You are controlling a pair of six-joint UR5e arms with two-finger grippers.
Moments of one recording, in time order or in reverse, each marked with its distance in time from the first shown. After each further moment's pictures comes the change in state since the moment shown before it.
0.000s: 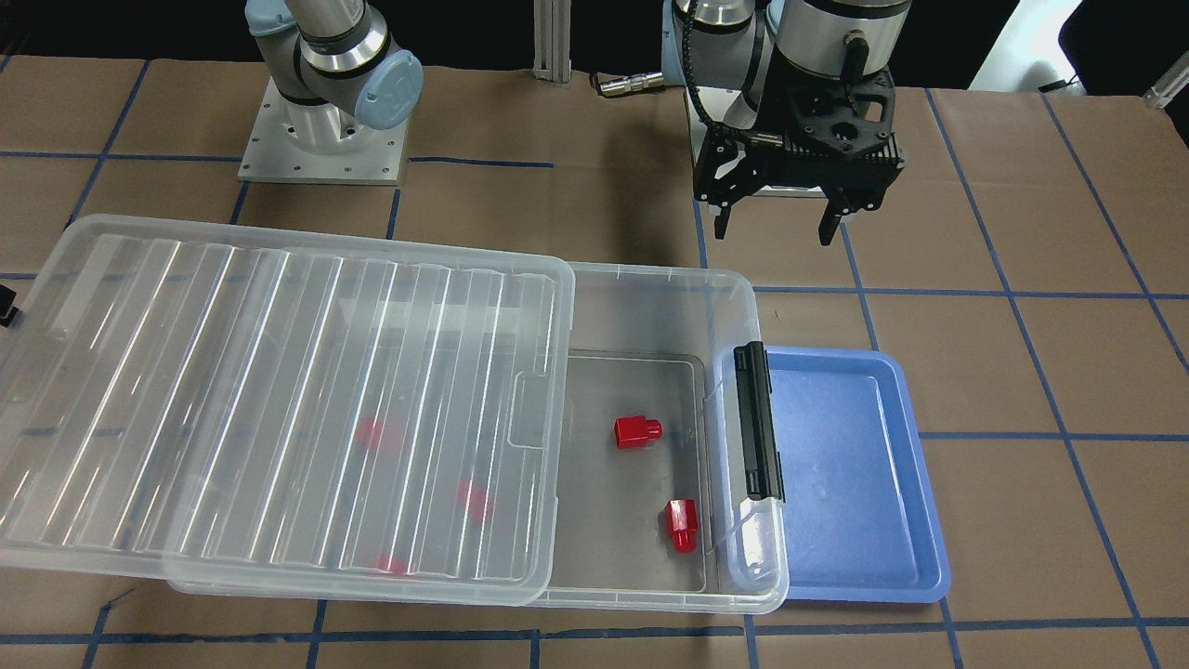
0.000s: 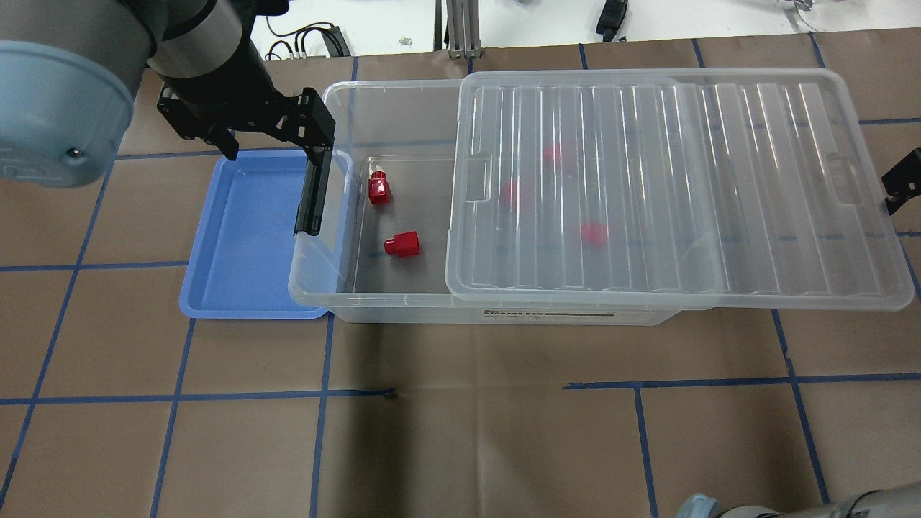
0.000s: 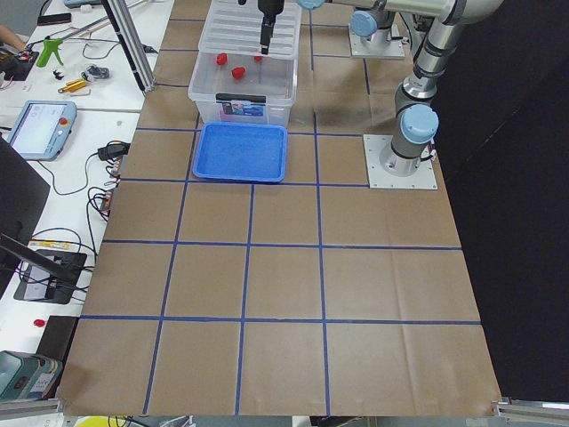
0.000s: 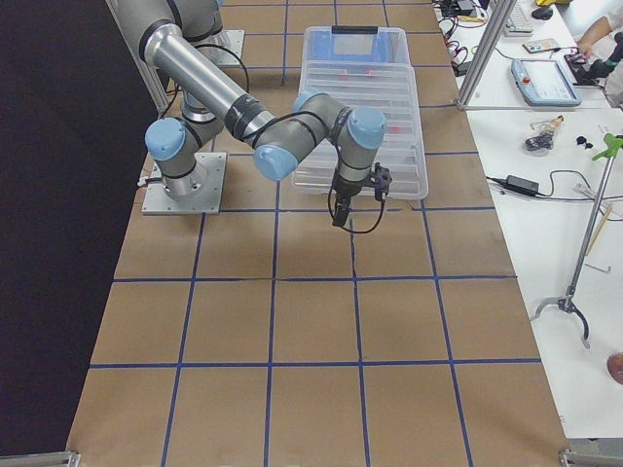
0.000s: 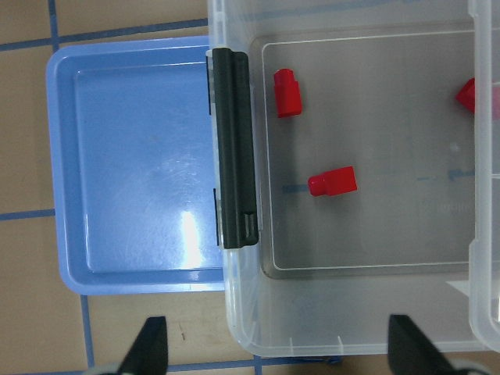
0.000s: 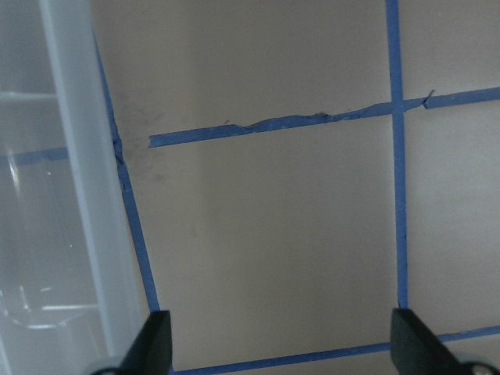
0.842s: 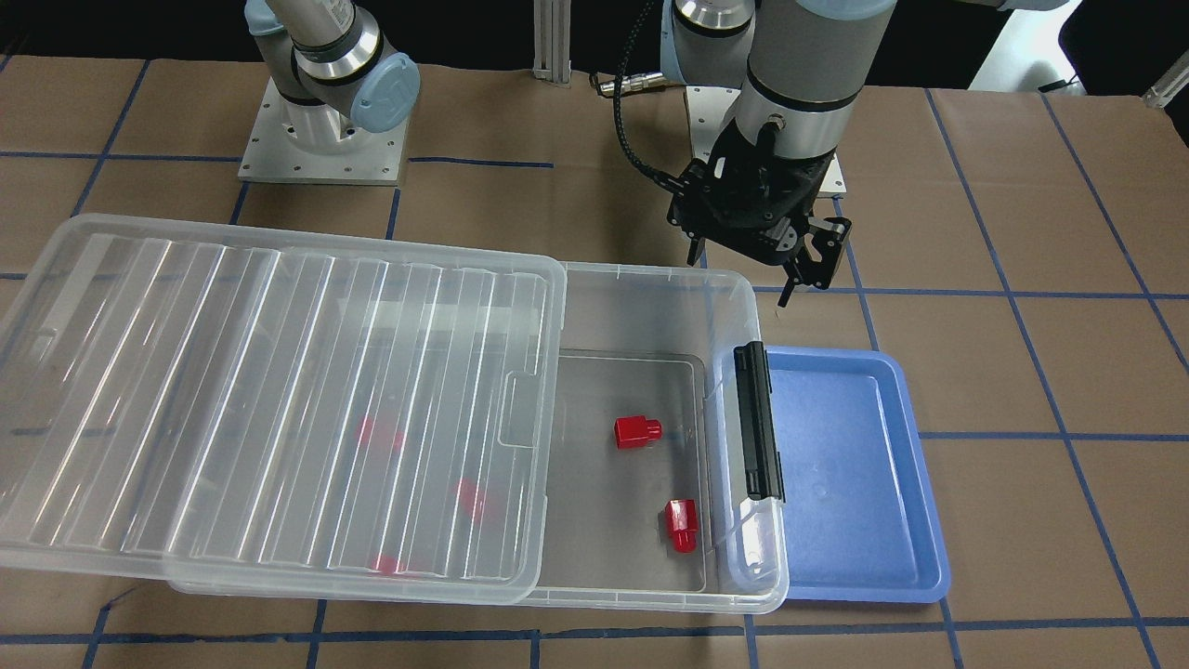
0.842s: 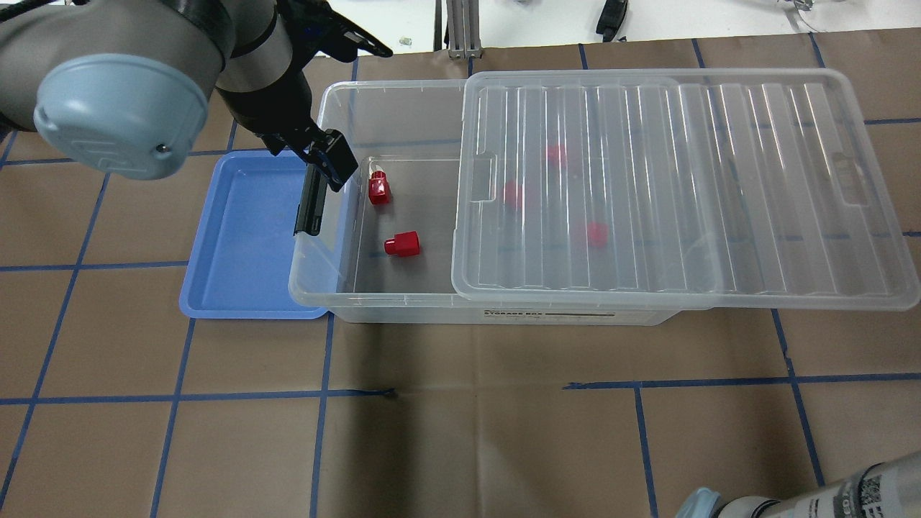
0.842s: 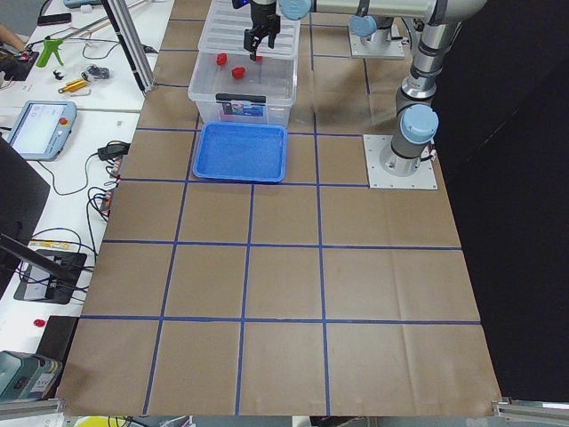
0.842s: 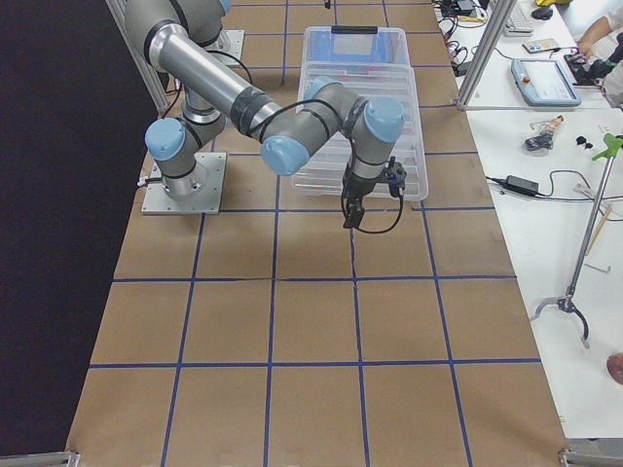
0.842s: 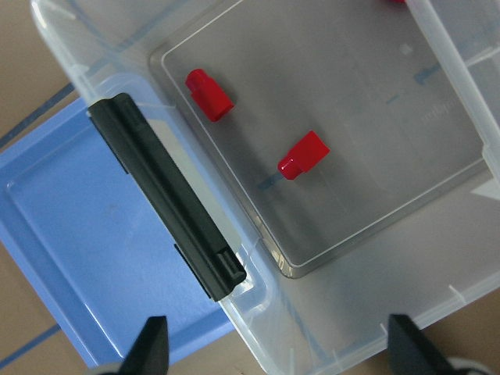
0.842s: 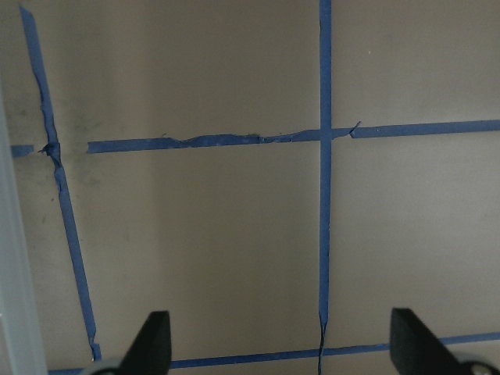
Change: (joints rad) left arm -0.046 -0.081 -0.013 0.044 0.000 0.347; right arm -0.051 0.092 -0.142 0.041 -0.046 -0.108
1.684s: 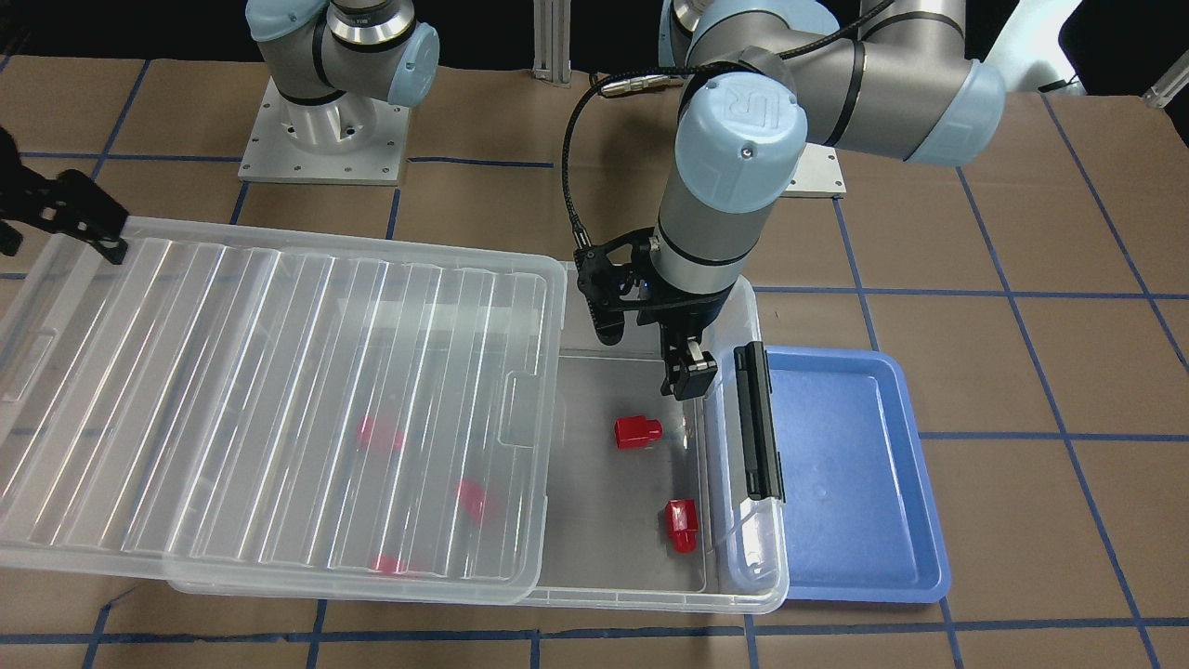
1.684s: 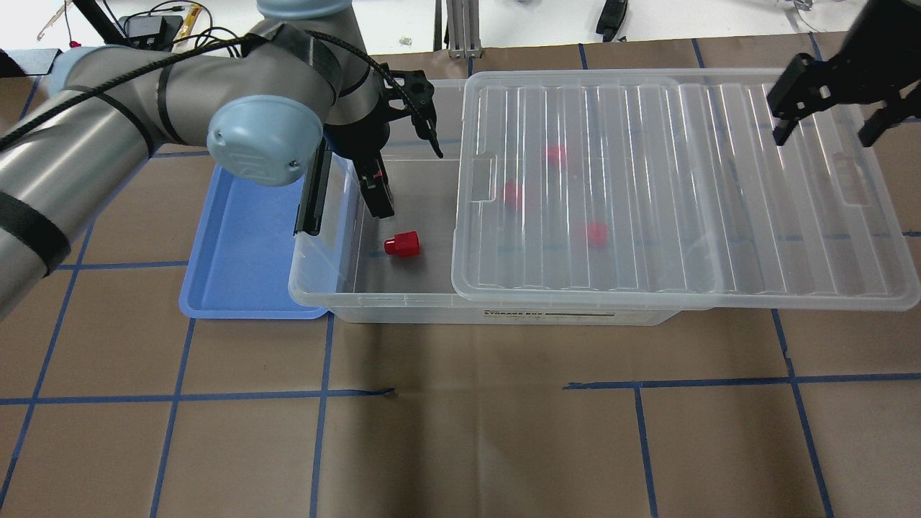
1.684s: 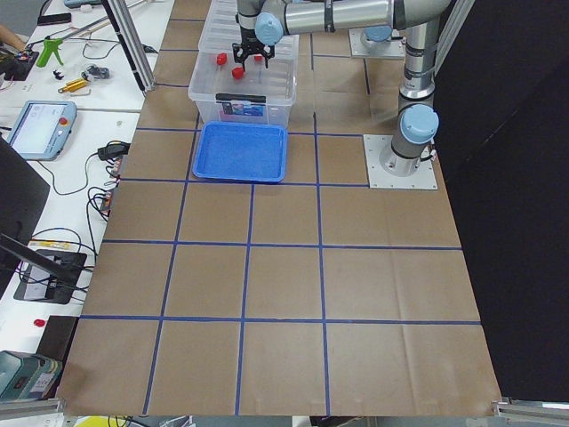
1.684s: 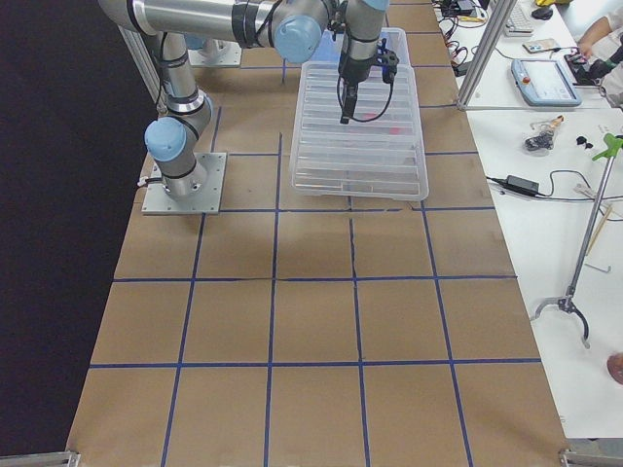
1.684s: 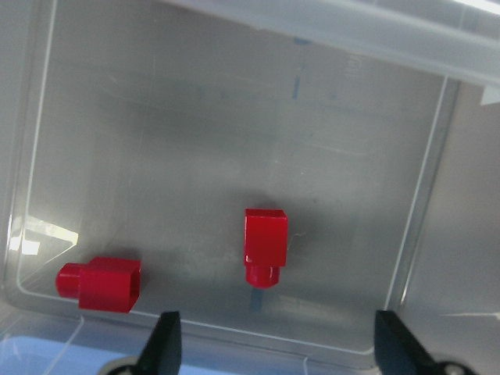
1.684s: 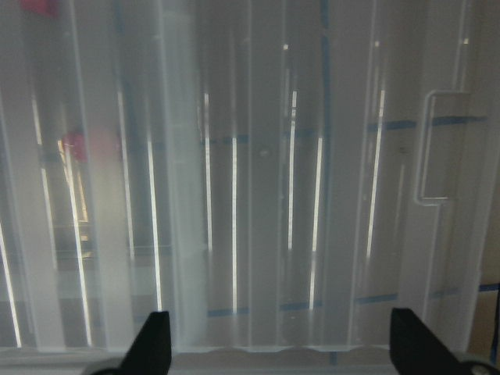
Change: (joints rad) left arm -0.070 -0.165 0.012 0.082 -0.078 0.751; right arm 0.304 -0.205 -0.084 0.302 0.080 0.291
